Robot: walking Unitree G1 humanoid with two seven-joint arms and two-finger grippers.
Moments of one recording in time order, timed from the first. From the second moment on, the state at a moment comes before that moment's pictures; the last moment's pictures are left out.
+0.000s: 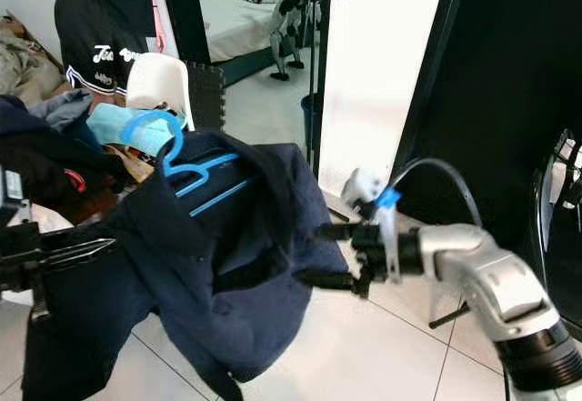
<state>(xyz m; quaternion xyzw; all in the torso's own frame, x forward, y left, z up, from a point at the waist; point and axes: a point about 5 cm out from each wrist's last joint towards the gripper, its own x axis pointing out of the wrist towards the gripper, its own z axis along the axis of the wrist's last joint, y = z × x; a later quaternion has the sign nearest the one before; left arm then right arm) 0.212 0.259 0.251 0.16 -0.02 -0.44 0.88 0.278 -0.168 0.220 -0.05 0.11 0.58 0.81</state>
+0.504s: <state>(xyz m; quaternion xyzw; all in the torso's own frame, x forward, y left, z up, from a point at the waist) 0.180 0.245 0.267 0.12 0.01 -0.61 0.79 0.277 -0.164 0.287 -0.03 -0.03 0.69 0.72</state>
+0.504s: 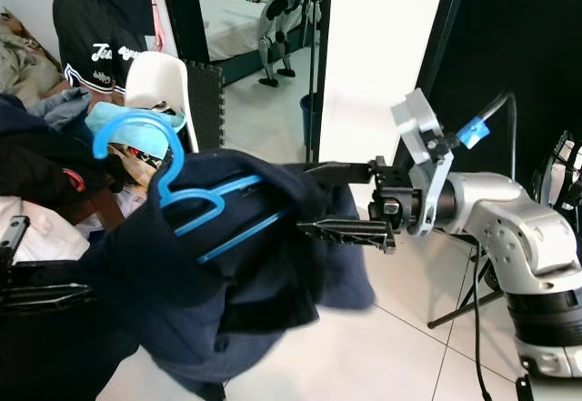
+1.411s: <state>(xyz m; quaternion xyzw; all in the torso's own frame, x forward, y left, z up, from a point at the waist) 0.181 0.237 0.279 0.13 0.01 -0.64 0.76 0.267 -0.134 0.260 -0.12 0.05 0.76 0.64</state>
